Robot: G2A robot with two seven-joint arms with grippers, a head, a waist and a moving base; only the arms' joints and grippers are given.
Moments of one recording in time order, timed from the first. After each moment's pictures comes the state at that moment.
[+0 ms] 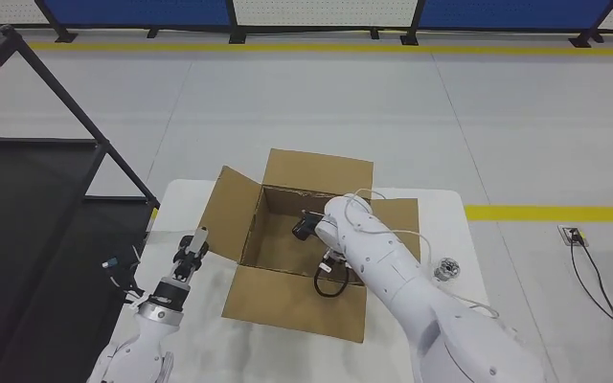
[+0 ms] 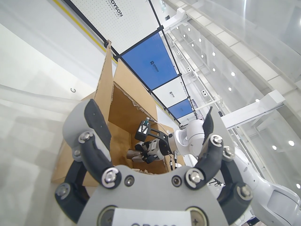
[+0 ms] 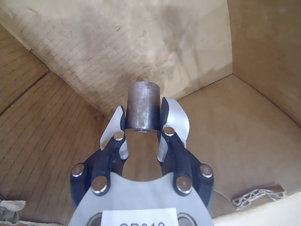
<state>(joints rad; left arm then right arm) 1.36 -1.19 -1.54 -1.76 0.14 -0.28 -0.09 -0.04 -1.80 0.33 -0.22 -0.78 -0.33 1.09</state>
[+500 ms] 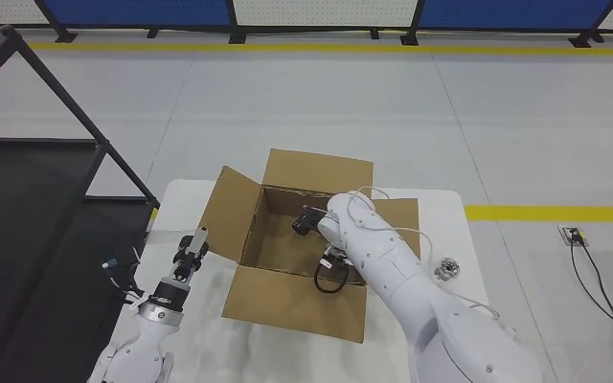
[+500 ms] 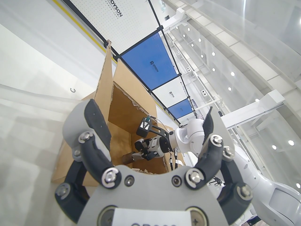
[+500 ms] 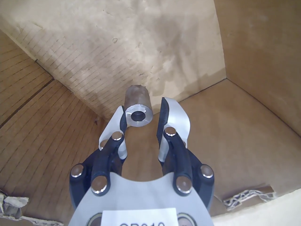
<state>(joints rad) 1.36 -1.19 -1.54 -1.76 0.15 -0.28 -0.09 -0.03 -1.82 0.35 -0.17 -0.79 -0.34 1.04</state>
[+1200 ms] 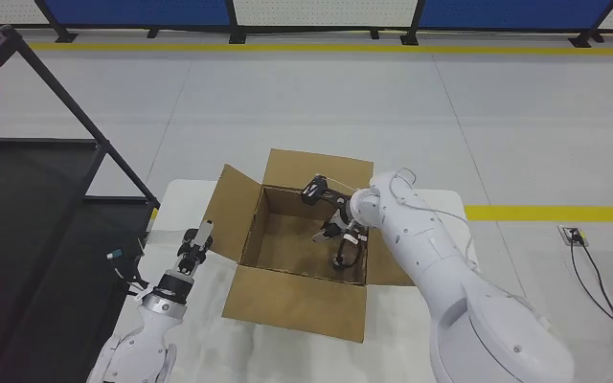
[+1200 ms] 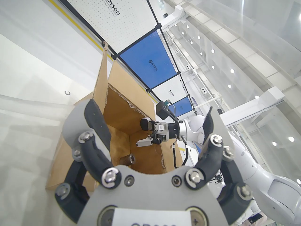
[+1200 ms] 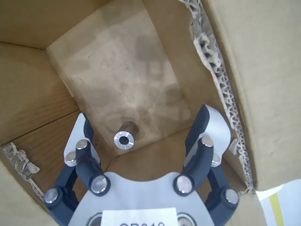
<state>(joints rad) 1.31 -1.20 -1.52 -1.75 0.16 -0.25 -0.11 0.04 -1.73 0.42 -0.06 -0.74 -0.73 0.59</state>
